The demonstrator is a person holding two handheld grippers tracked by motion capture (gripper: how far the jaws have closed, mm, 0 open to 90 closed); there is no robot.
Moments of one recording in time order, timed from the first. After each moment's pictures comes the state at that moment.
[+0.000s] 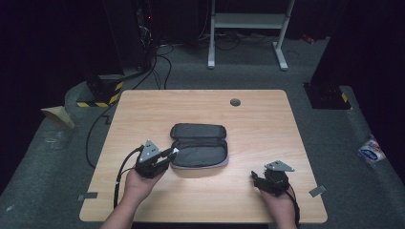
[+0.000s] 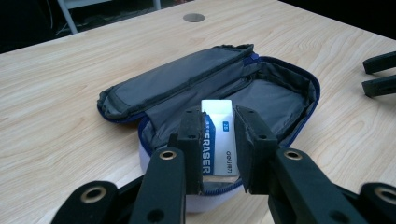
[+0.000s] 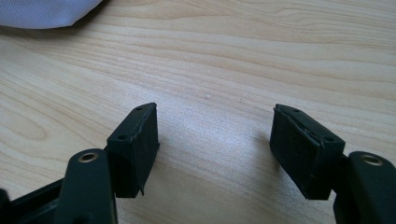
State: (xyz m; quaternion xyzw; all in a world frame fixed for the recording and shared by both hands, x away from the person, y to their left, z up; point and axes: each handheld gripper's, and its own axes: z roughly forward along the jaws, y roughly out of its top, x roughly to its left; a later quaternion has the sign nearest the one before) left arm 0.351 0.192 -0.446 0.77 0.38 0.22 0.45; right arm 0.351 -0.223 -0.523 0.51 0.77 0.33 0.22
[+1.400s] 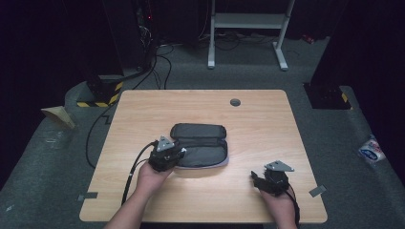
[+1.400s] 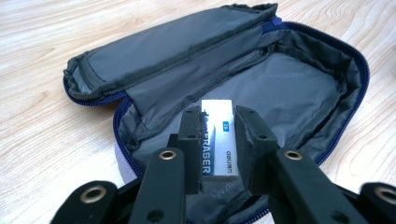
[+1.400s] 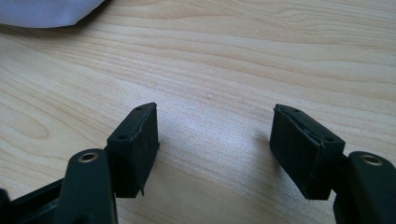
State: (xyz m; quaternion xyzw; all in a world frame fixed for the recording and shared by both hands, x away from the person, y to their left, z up) left arm 0.388 0.170 -0.475 0.80 0.42 0.18 0.40; right arm 0.350 -0.222 -0.523 0.50 0.77 0.33 0.22
